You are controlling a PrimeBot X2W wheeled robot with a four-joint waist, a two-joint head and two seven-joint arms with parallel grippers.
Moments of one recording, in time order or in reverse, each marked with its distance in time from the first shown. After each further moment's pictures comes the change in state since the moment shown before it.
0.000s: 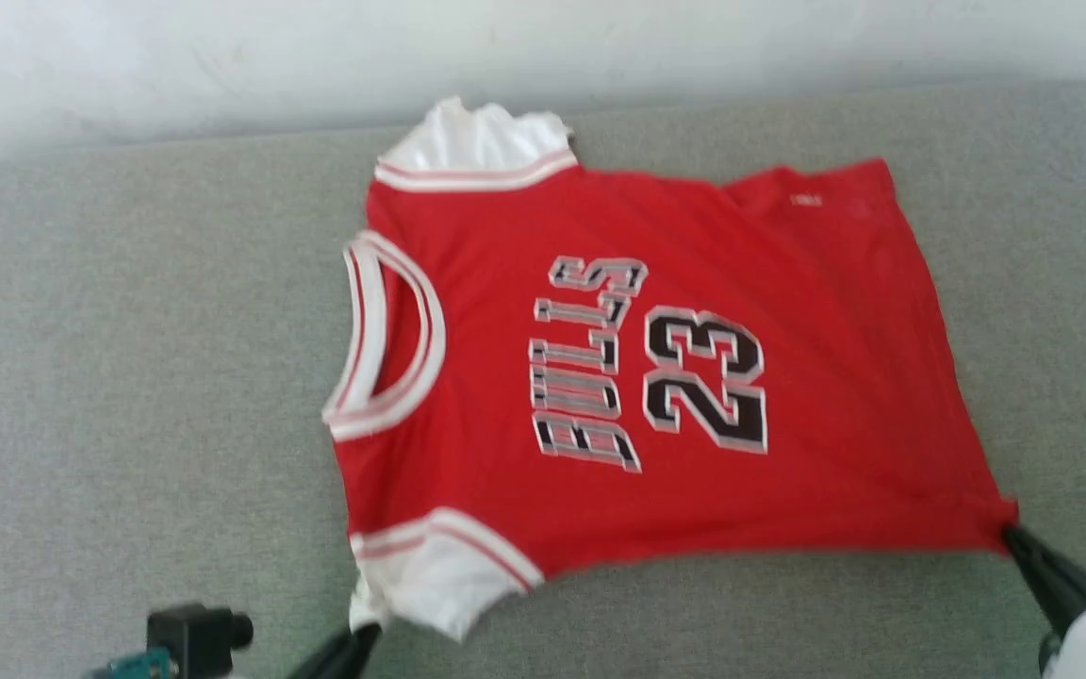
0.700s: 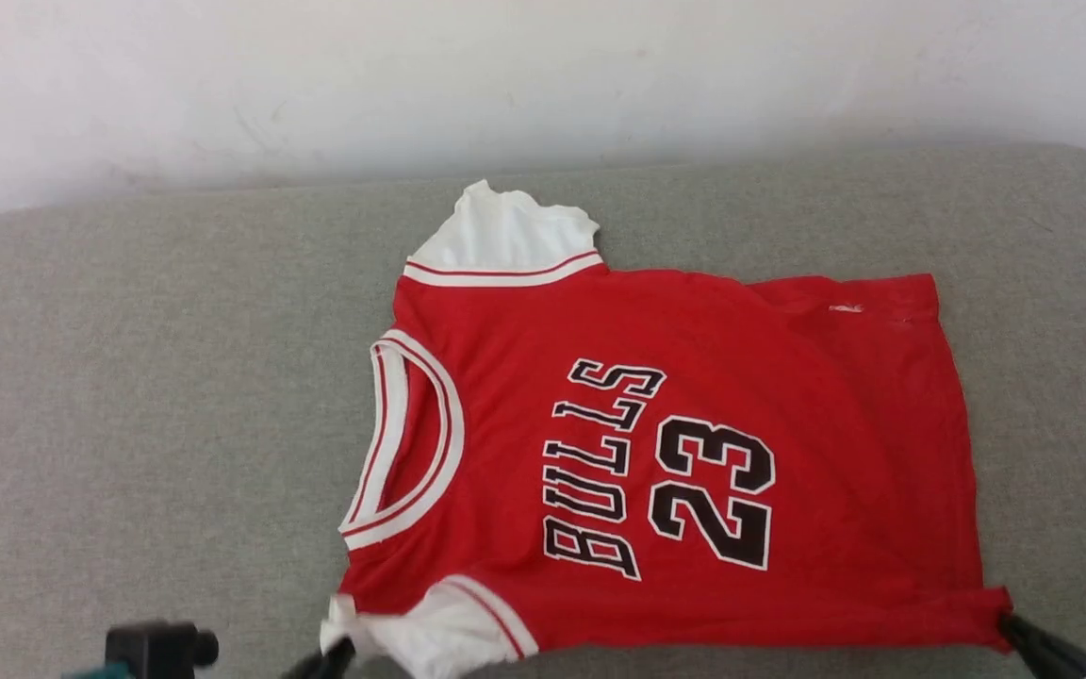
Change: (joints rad) left arm 0.148 0.085 0.037 -0.158 -0.104 0.093 0.090; right arm 0.187 -0.009 -0.023 -0.110 0.032 0.000 0.189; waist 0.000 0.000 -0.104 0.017
